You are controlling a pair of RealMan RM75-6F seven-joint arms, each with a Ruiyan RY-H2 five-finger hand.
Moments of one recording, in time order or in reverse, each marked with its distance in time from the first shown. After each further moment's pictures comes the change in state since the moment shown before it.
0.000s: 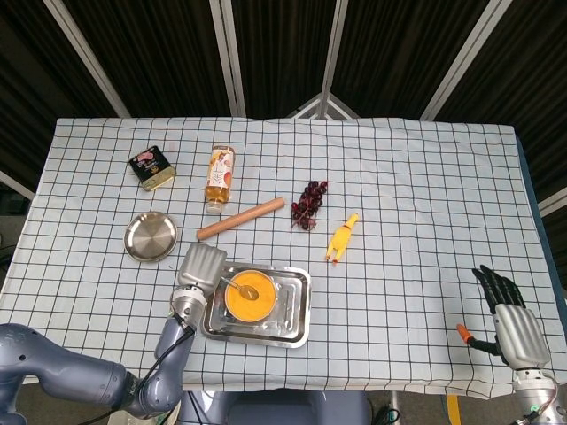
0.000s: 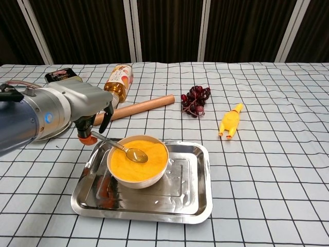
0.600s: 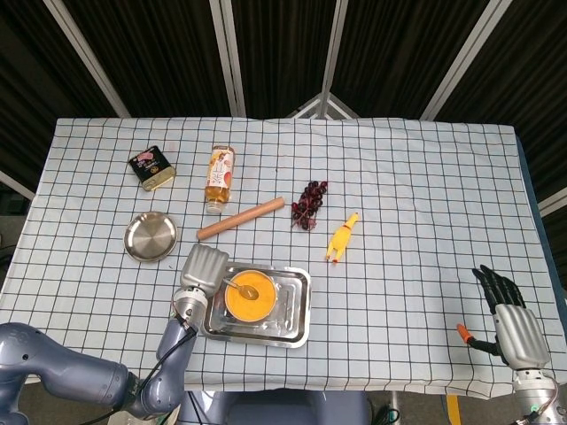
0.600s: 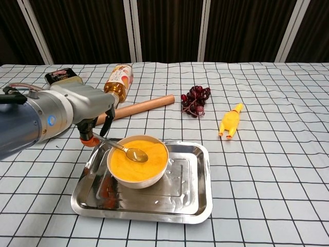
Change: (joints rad) left arm -0.010 -0.007 0.004 0.002 -0.014 0.000 -0.002; right arm -0.001 -0.001 0.000 0.001 -0.003 0.003 0.001
